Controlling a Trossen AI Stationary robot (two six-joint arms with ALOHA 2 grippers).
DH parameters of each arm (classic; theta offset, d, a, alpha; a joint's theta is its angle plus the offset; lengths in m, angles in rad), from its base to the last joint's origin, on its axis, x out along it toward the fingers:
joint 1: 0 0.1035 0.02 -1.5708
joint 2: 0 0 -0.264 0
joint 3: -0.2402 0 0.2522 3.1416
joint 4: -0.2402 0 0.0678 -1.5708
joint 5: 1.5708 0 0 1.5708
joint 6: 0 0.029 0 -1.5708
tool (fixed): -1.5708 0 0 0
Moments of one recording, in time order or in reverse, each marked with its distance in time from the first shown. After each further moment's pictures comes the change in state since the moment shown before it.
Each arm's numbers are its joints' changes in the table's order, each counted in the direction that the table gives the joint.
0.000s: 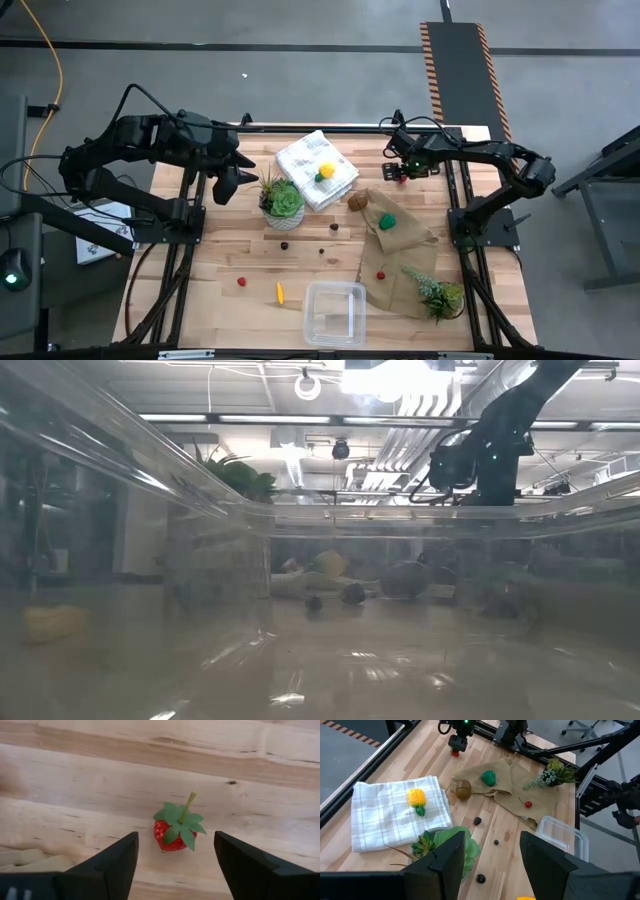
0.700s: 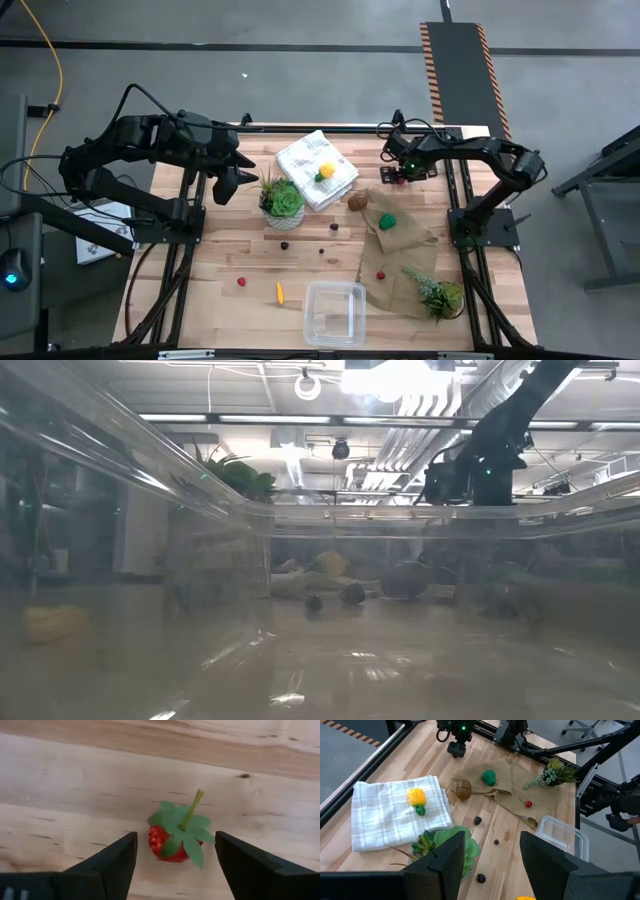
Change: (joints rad) left arm 0.000 0.000 0.000 -0.001 0.000 0.000; right arm -0.004 0.100 0.002 0.037 0.011 0.008
